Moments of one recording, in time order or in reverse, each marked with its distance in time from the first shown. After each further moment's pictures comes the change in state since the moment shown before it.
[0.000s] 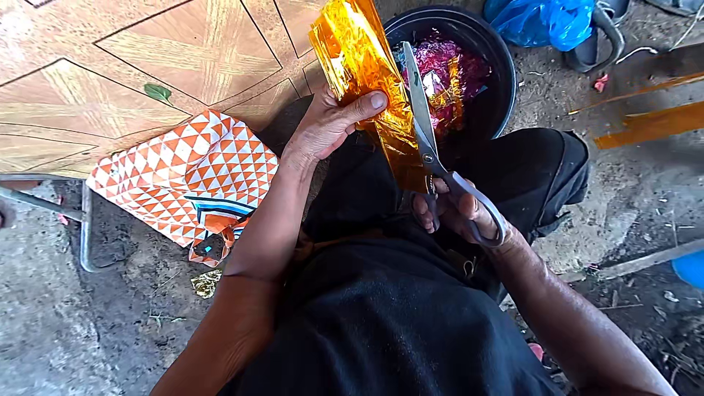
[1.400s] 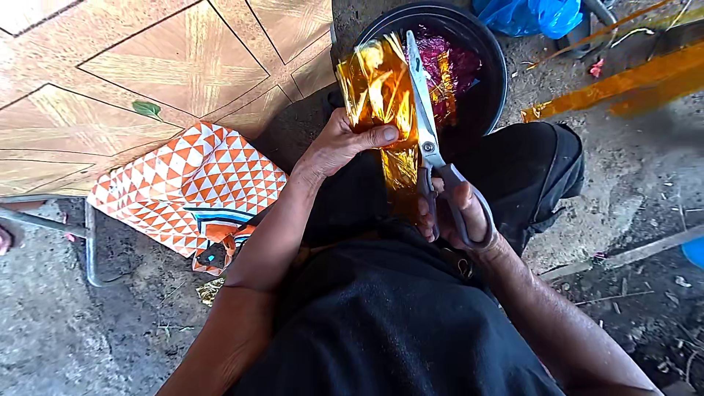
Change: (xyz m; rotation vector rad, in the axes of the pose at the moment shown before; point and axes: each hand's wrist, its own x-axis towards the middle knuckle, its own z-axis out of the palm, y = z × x) left_hand -0.002 -0.028 0.016 0.081 -0.122 -0.096; right_hand -0.003 -0.002 0.022 0.208 0.173 -0.015
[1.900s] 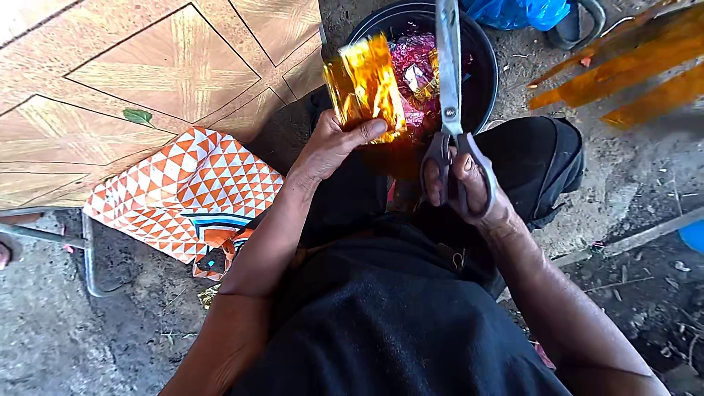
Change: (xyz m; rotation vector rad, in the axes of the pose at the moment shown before) left_hand -0.003 0.002 0.010 0.119 0.149 -0.048; right_hand 0.004 -0.019 -0.019 -0.316 0.241 -0.173
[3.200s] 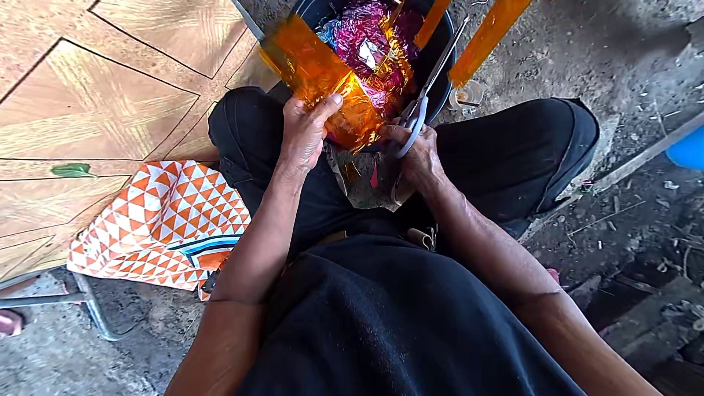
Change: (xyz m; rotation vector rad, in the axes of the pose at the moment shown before) left_hand 0.050 -0.041 0.030 0.040 0.267 -0.111; right_hand 0.047 0.058 -0.017 0.141 0.783 0.132
